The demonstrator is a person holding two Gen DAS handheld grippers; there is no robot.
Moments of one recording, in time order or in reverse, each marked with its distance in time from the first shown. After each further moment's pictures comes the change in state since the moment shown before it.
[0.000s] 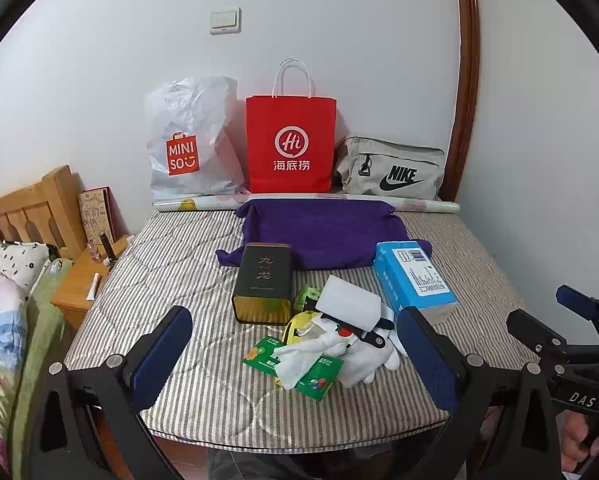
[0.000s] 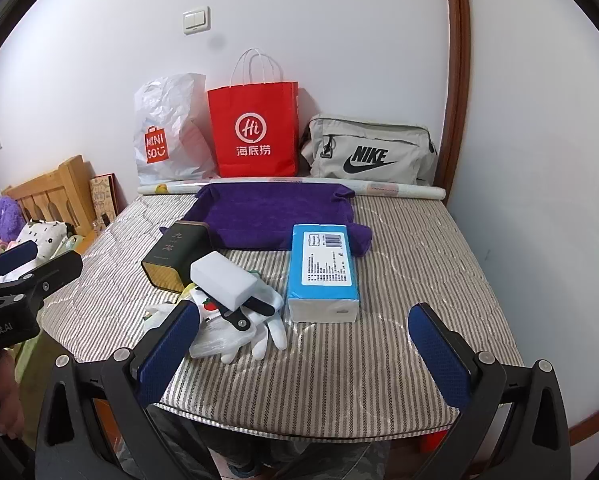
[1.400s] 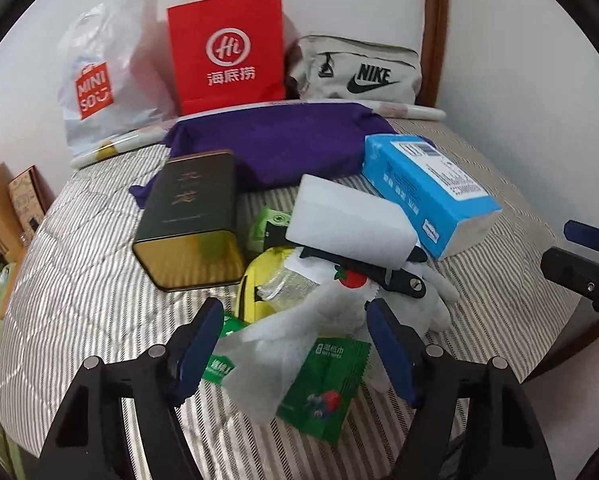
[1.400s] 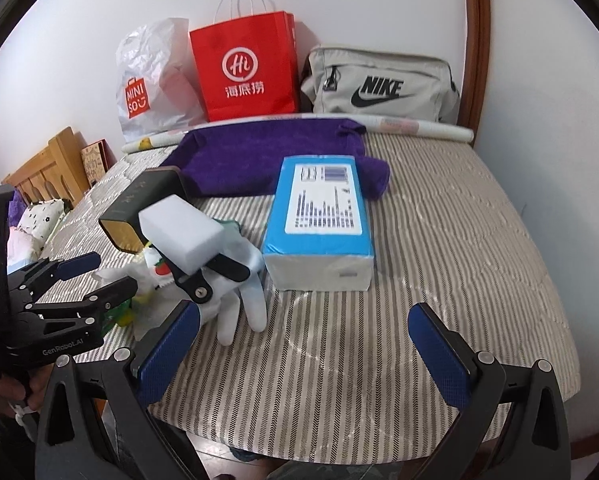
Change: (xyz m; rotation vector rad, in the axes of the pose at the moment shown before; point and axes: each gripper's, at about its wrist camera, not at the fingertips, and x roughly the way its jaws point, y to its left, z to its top) left arm 0.160 -0.019 -0.060 0.156 0.216 -0.148; right arm 0.106 -0.026 -0.036 0.030 0.160 0.056
